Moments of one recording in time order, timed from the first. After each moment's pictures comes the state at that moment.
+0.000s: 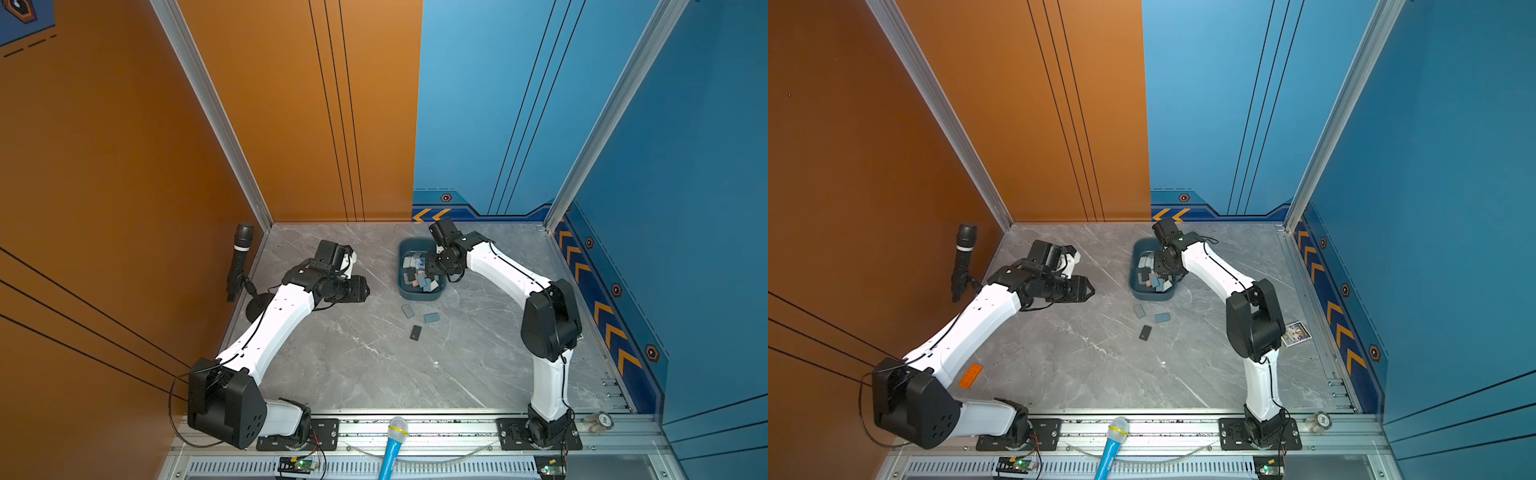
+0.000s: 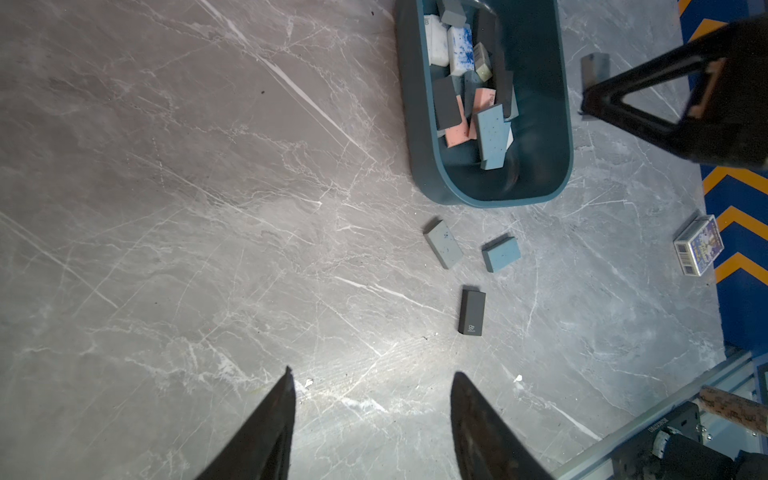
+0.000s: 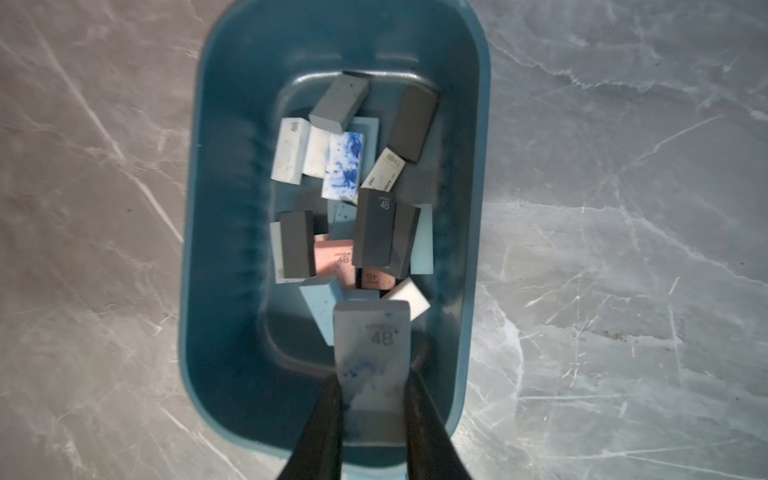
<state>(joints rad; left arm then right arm) -0.31 1.37 1.18 -0.80 0.22 -0.31 0.50 2.06 1.80 -0.84 0.06 0.49</state>
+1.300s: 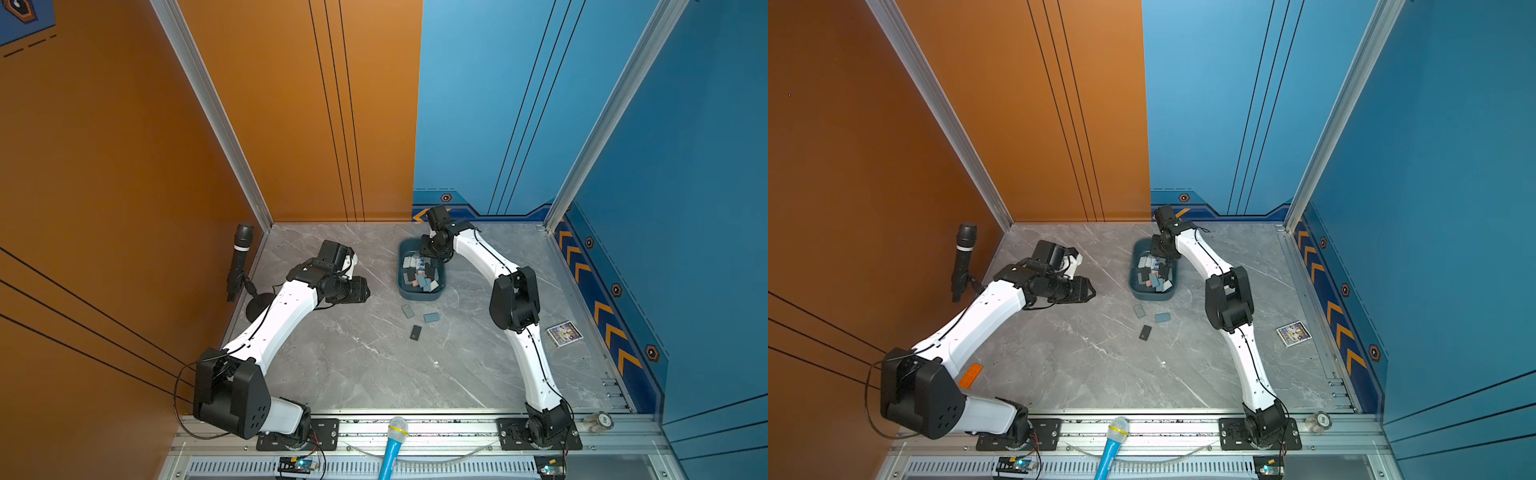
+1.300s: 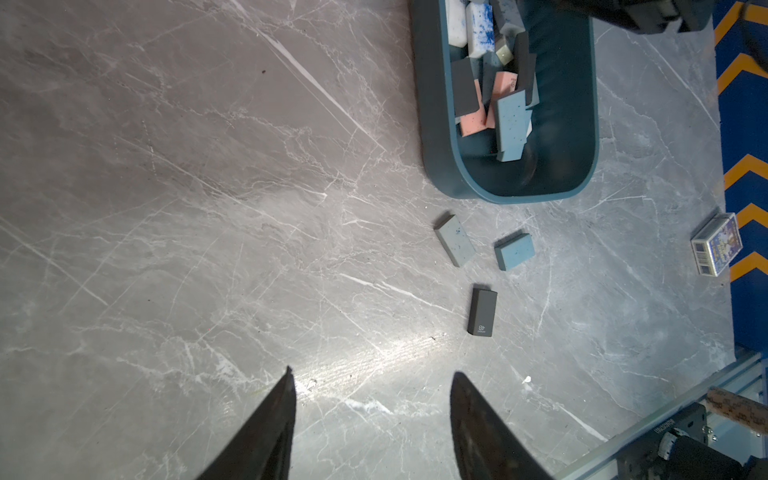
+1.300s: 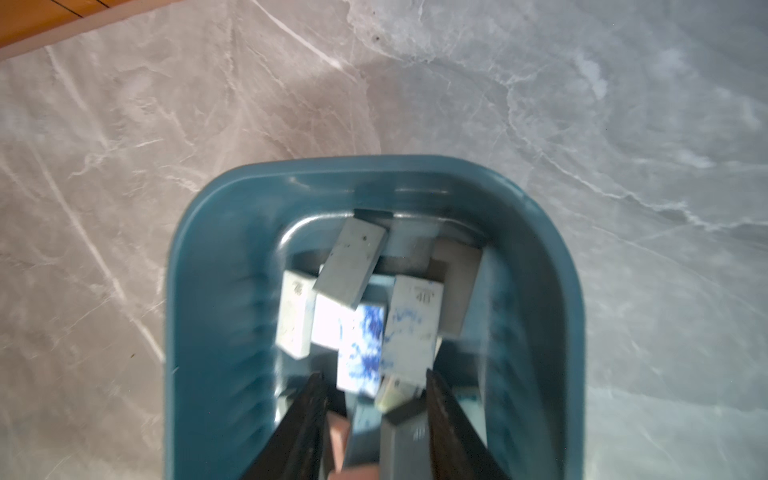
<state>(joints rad) -0.30 1.42 1.18 -0.79 0.23 -0.31 0.43 2.39 2.25 -0.88 -0.04 0.52</state>
